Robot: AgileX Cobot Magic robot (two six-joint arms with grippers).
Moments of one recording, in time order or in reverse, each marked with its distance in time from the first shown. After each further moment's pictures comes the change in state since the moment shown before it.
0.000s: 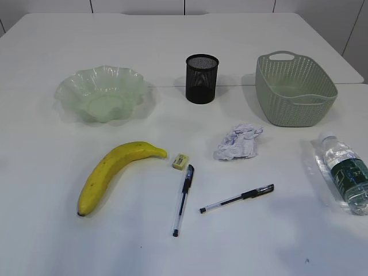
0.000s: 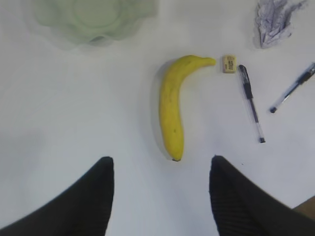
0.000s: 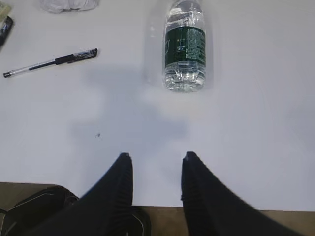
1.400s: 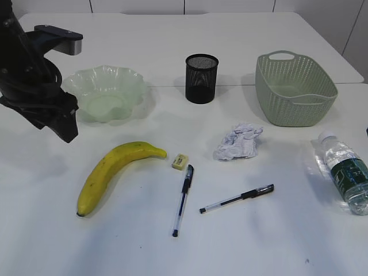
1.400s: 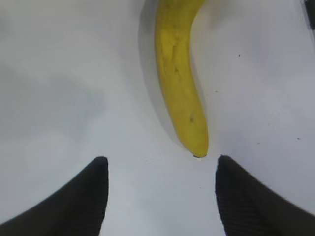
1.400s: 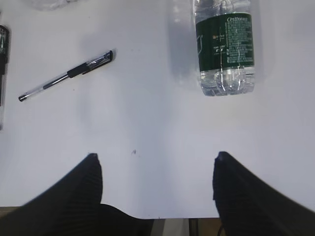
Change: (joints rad) left arm -0.167 0.516 -0.095 0.167 -0.031 0.000; right arm 0.000 0.586 -0.280 0.108 0.024 0.133
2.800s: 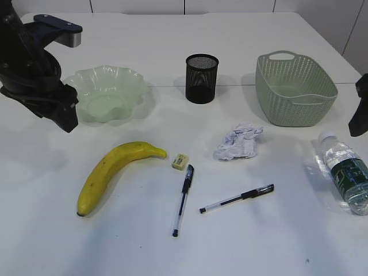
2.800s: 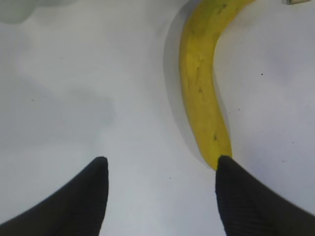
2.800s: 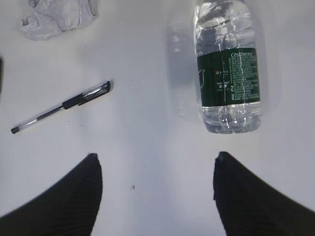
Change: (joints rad) left arm 0.000 0.000 -0.013 0.053 -0.057 0.000; right arm 0.000 0.094 -0.002 -0.002 -0.132 0.000
